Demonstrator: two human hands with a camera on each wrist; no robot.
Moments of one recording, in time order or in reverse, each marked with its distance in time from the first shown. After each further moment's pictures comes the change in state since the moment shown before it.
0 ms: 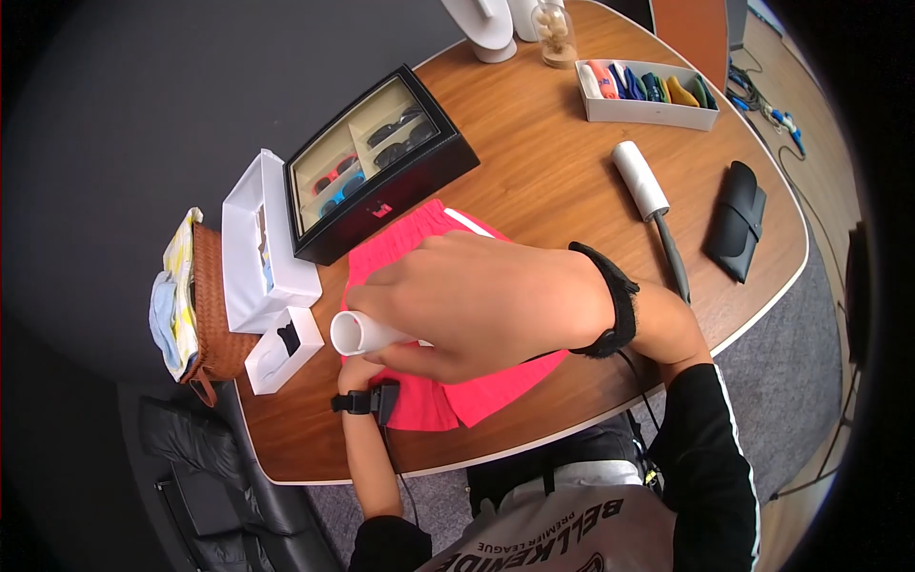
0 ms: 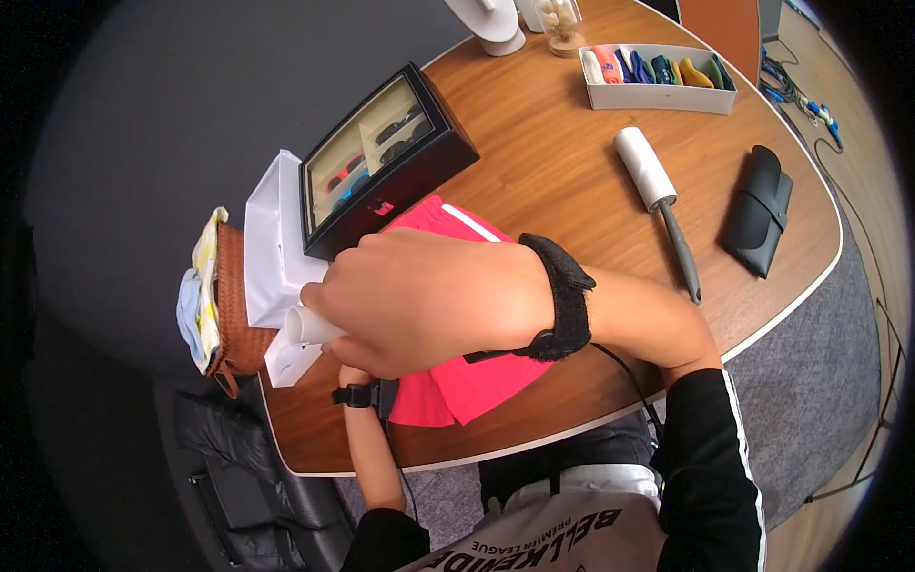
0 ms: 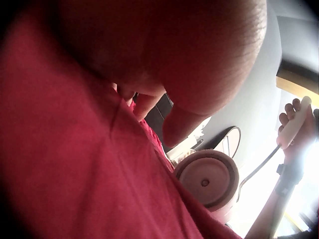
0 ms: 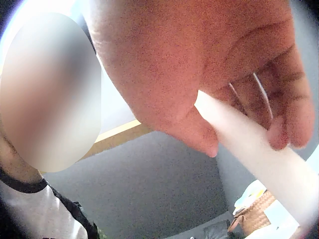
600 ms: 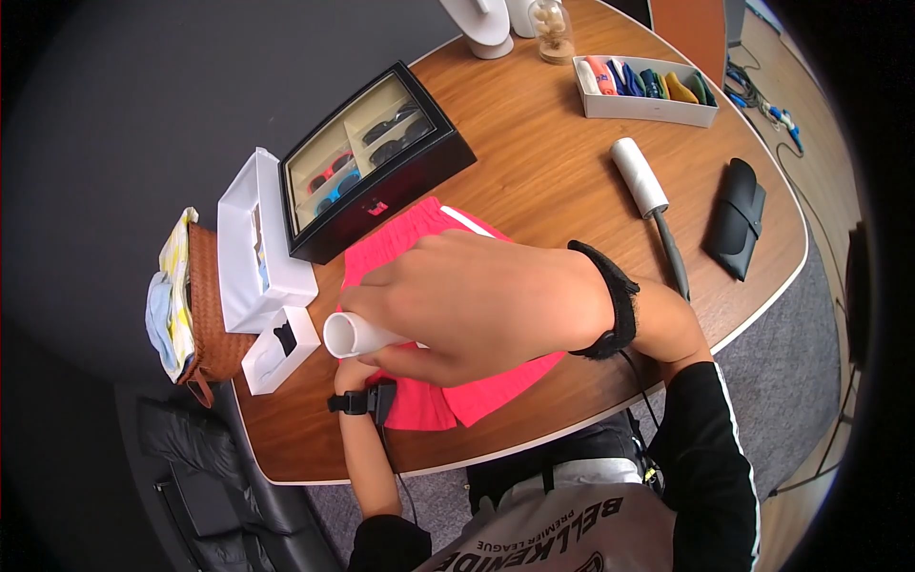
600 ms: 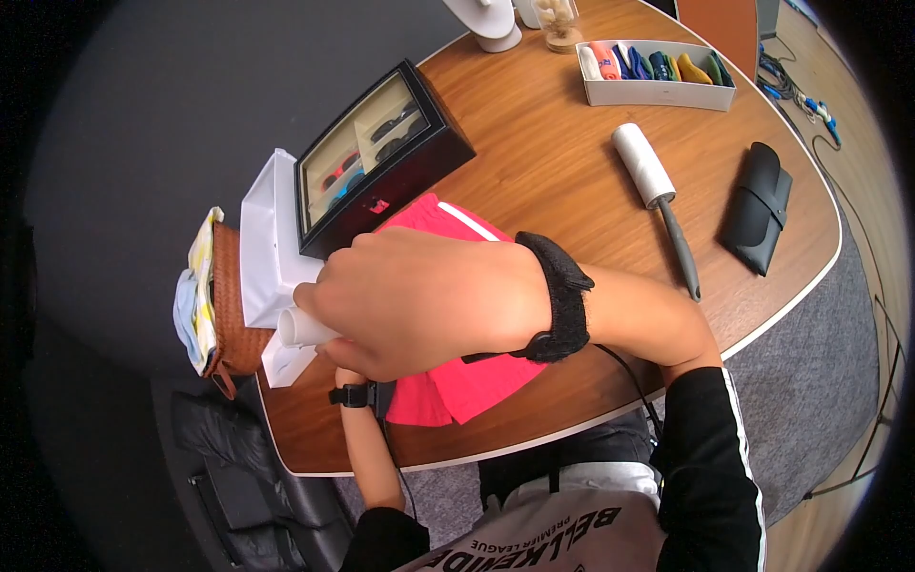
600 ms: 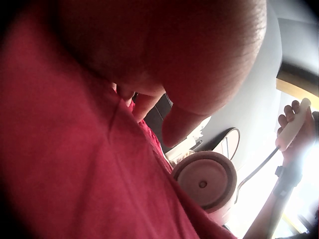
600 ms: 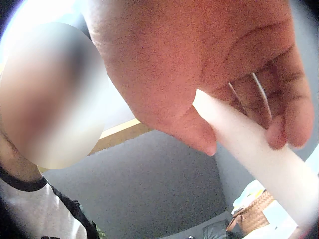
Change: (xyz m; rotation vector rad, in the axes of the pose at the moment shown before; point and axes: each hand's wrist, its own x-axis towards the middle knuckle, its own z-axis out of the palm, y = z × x) left_hand 0.007 -0.007 0.005 -0.003 0.002 0.019; right_hand 0.001 -0.001 -0.001 -0.010 -0.020 0.007
